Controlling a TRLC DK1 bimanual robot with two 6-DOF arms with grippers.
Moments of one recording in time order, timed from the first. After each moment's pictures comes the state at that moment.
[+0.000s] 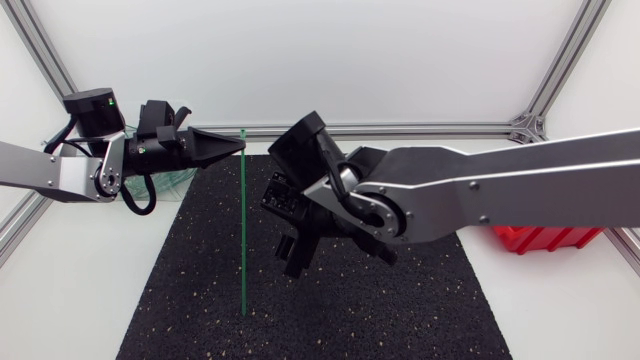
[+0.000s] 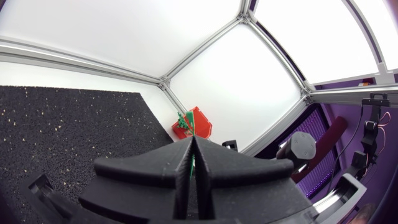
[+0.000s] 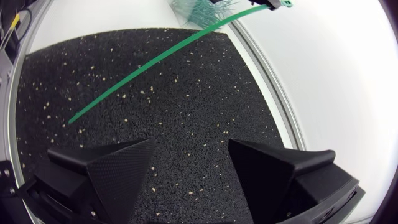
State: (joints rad) left arm -0.01 1.82 0.93 0.67 1.32 -0.65; right arm 0.90 1.72 1.10 -0.25 0.22 -0.45
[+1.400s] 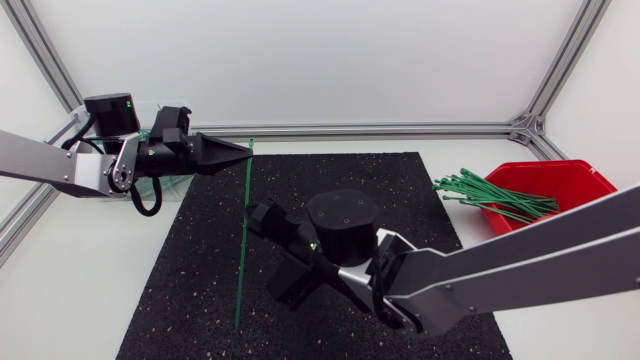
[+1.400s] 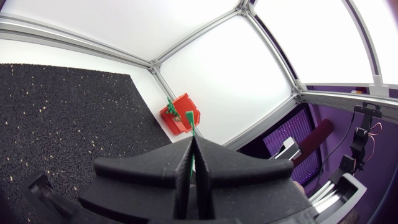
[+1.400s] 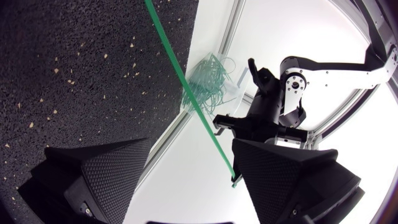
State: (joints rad) left arm -0.03 1.88 0.98 0.59 1.42 -0.65; right arm 0.95 1.80 0.71 0.81 0.16 -2.00
